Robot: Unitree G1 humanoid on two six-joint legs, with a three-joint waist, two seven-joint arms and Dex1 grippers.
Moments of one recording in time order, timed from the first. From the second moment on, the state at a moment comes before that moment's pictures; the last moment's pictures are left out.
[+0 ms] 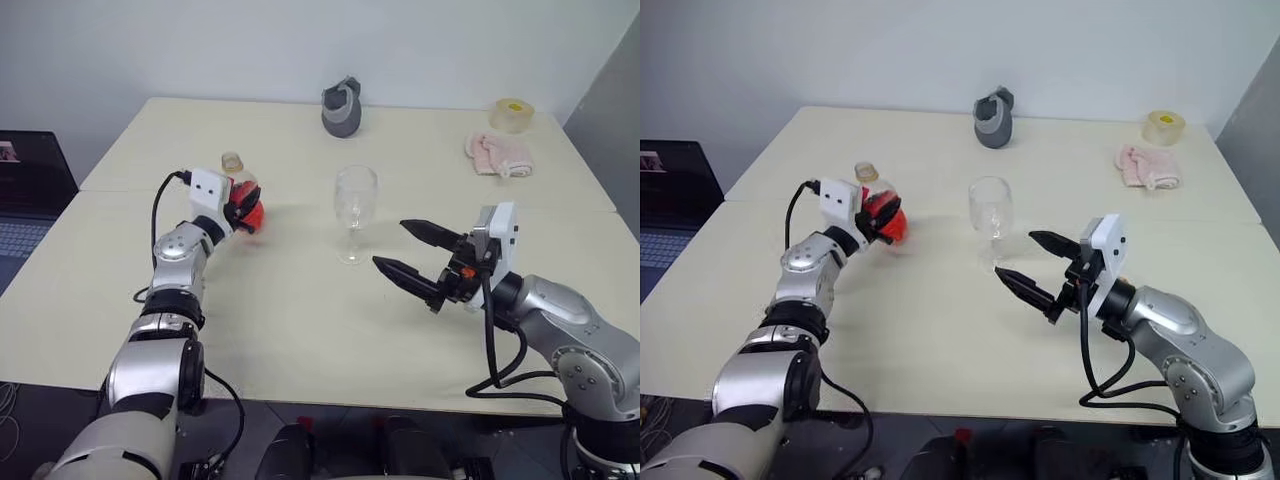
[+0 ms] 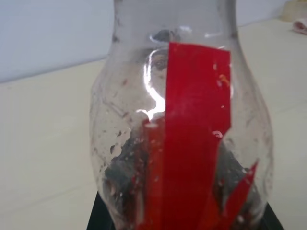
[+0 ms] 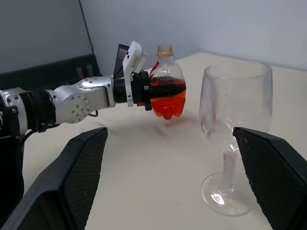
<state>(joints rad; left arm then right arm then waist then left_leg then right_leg) -0.94 0.44 0.12 1.05 -0.11 -0.28 -0.63 -0.27 -0.52 -0.06 -0.62 0.76 0.68 0.52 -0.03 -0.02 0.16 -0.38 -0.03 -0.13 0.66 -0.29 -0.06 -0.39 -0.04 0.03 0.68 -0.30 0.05</state>
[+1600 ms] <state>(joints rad) -1.36 0.55 -0.29 1.29 0.46 -0.79 -0.56 -0.57 -0.34 0.07 -0.38 0.49 0.67 0.46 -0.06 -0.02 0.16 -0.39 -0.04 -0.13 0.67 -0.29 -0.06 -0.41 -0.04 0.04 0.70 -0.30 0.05</state>
